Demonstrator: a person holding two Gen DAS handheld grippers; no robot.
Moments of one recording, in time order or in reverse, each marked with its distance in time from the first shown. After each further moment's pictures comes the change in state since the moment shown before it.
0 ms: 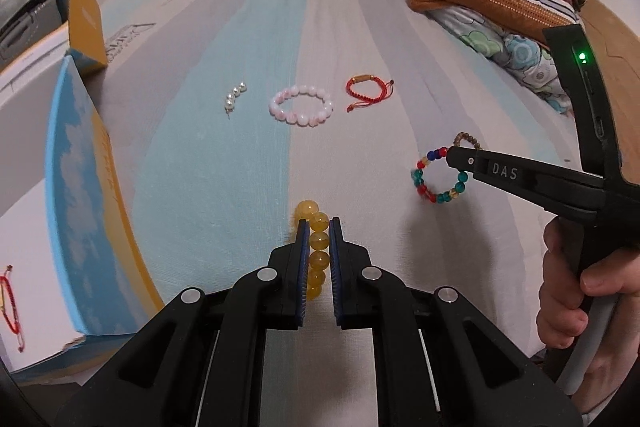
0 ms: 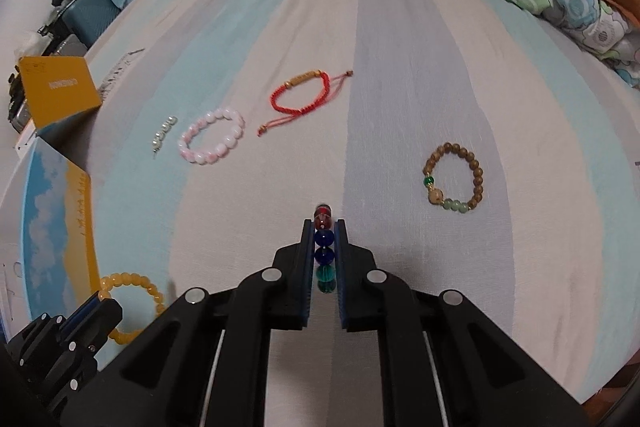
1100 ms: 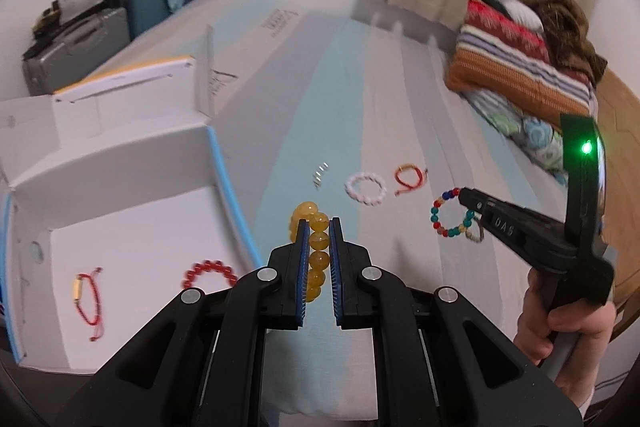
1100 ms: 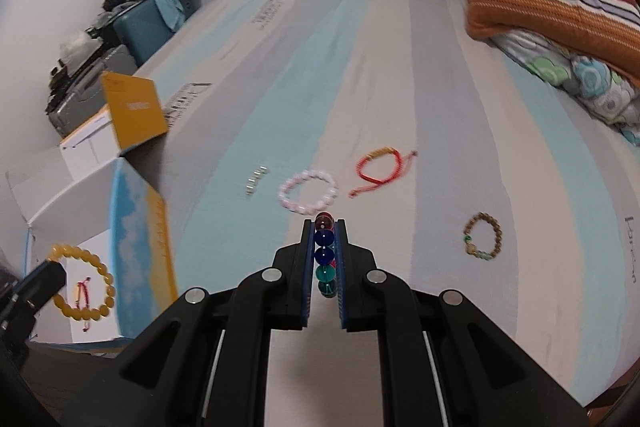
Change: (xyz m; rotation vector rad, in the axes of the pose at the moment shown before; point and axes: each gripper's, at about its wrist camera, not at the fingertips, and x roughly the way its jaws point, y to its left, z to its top) left arm -0.141 0.073 0.028 -0.150 -0.174 0.079; right arm -0.087 0.080 0.019 -0.111 -0.157 0.065
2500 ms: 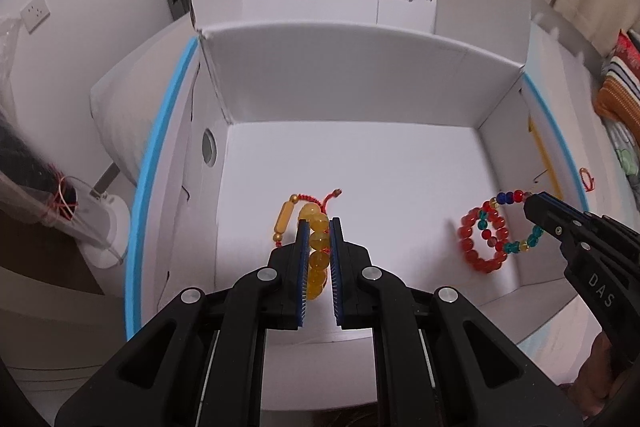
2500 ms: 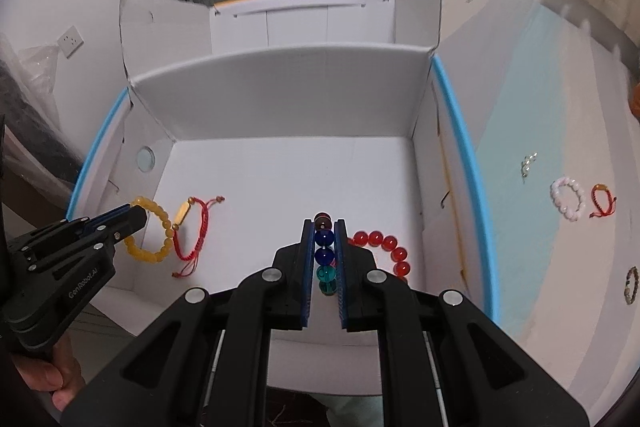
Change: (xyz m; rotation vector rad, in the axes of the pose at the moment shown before) left arm 0.000 0.235 -0.076 -0.266 0.164 0.361; right arm 0.044 0.271 -0.079 -0.399 0.136 0.269
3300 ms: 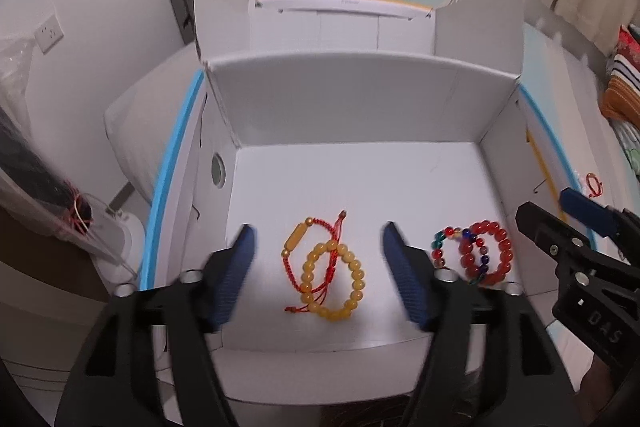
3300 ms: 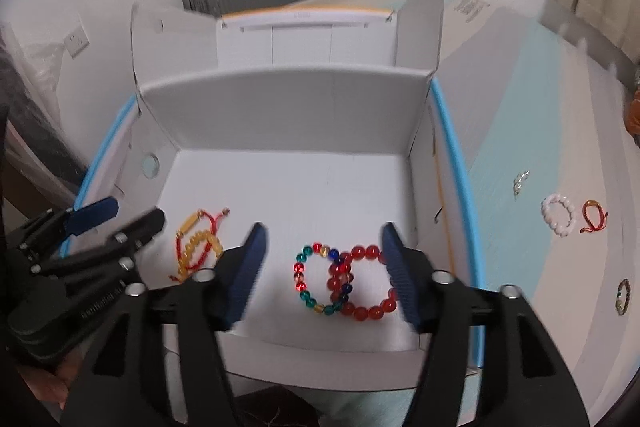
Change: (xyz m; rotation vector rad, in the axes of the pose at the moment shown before) left arm -0.022 -0.015 0.003 0.023 -0.095 0.058; right arm -0.018 0.003 0.005 -0.022 -0.081 -0.013
